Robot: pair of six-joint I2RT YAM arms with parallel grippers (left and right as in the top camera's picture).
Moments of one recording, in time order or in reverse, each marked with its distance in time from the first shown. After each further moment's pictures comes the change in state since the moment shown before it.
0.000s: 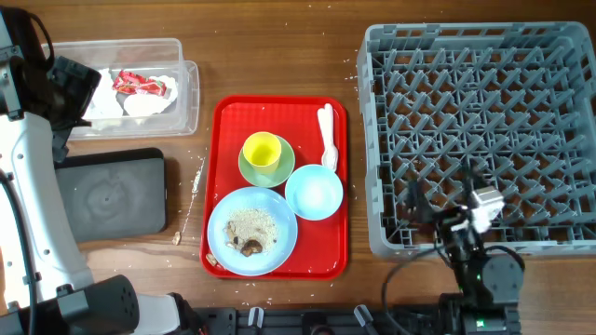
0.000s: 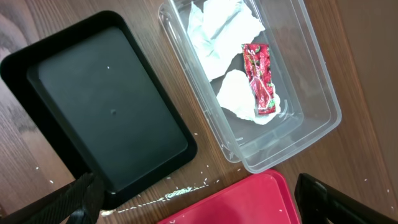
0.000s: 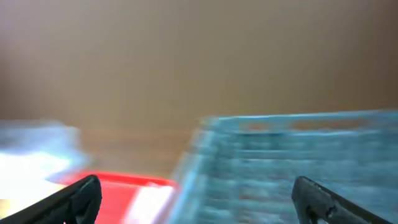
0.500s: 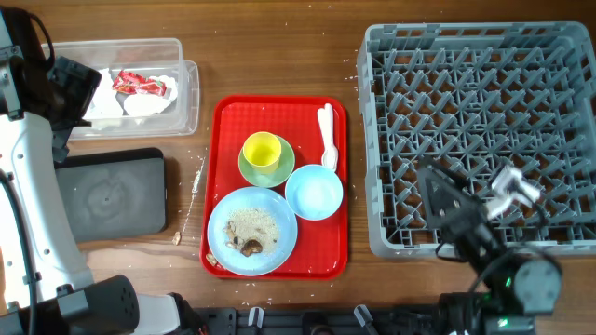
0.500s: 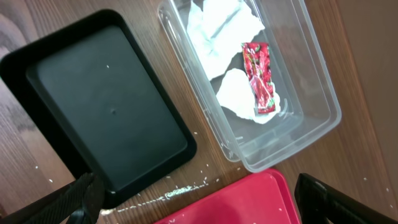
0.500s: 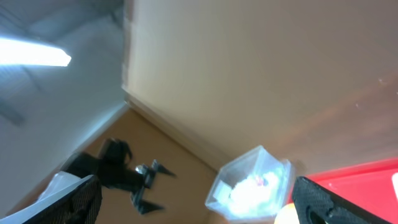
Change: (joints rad) left arm 0.000 0.000 0.000 -0.001 0.003 0.000; right arm 0.000 0.240 0.303 0.087 -0.279 0.866
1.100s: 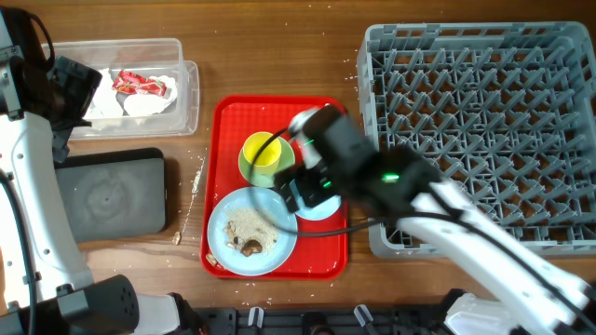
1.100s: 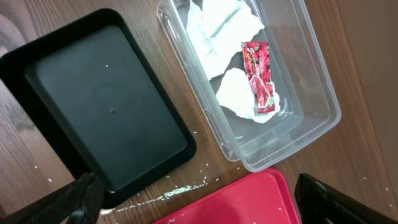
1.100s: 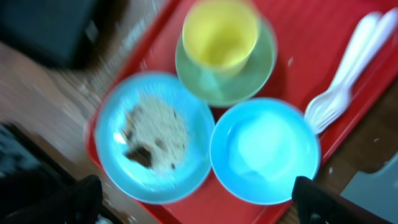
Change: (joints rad) left arm 0.000 0.001 0.000 0.000 0.005 0.000; right arm 0.821 1.210 1.032 -1.166 0.509 -0.835
